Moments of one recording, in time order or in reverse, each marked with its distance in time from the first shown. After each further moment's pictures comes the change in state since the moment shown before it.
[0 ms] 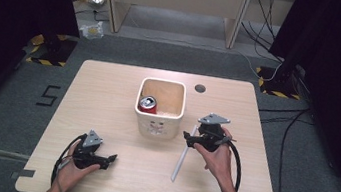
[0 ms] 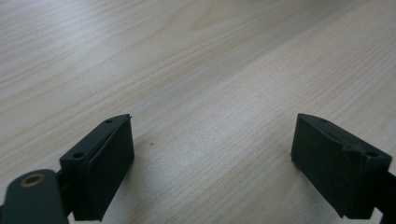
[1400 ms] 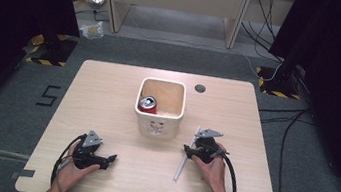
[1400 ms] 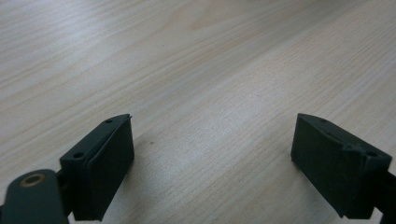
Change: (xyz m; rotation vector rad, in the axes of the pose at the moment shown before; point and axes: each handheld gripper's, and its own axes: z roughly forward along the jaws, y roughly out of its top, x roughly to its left) left arm 0.000 0.000 0.000 -0.001 -0.001 -0.001; right arm 0.000 -0.056 0.040 0.108 0.007 0.051
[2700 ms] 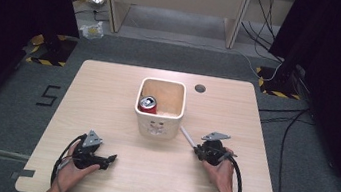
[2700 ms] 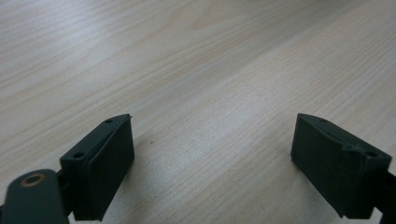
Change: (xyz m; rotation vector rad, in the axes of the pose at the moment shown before) left arm 0.000 0.000 0.000 0.000 0.000 -0.001; right arm -0.015 -0.012 -0.014 0.037 0.031 -0.013
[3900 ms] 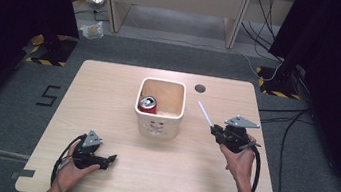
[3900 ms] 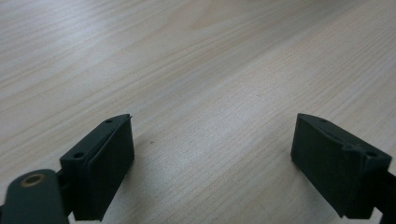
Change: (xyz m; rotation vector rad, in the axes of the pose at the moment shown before) left arm 0.000 0.000 0.000 0.000 0.000 0.000; right arm -0.032 0.039 -0.070 -0.228 -0.056 0.038
